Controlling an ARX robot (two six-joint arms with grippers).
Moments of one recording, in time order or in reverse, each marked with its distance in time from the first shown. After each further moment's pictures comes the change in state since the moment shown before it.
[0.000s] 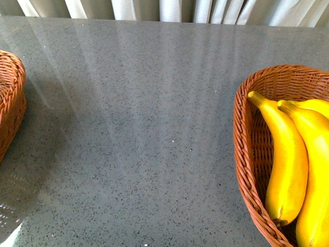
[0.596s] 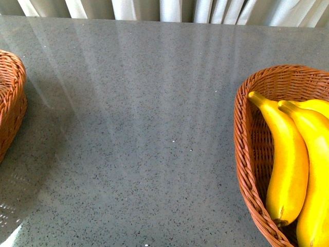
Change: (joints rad) left arm 0.000 0.000 0.000 0.000 0.000 0.000; right arm 0.000 -0.321 -0.061 -0.236 0.000 0.001
